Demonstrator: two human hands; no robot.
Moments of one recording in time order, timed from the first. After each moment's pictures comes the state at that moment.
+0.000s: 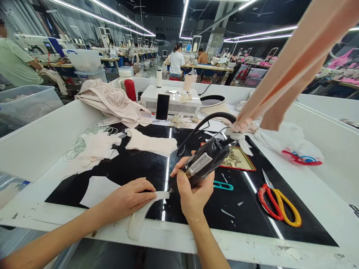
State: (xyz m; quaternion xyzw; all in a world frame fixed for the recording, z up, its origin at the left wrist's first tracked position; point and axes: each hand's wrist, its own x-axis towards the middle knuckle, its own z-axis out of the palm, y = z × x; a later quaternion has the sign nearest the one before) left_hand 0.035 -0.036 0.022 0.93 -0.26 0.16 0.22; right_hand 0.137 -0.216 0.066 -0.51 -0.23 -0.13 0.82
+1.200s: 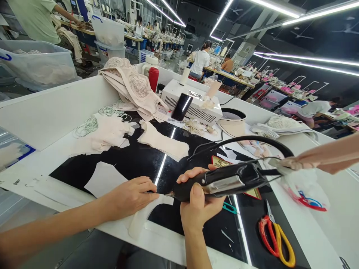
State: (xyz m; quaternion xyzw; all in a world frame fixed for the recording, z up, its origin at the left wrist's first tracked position) left_hand 0.027 -0.041 -0.001 0.93 -0.22 0.25 0.17; right_hand 0.129 -0.192 0.078 -0.52 -0.21 -0.11 0.82
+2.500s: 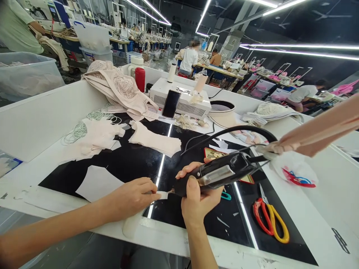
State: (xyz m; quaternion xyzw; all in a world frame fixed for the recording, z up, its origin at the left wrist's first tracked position) left_hand 0.040 -0.053 0.007 0.93 -0.26 0.21 0.16; right_hand 0.136 -0.210 0.075 -0.51 -0.21 -0.15 0.82
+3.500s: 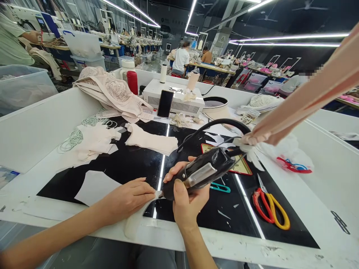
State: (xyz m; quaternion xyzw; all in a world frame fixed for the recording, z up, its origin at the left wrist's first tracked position) left_hand 0.030 -0.041 0.011 0.92 -0.27 0.20 0.19; right_hand 0.116 -0.202 0.075 -0.47 -0.23 -0.09 0.85
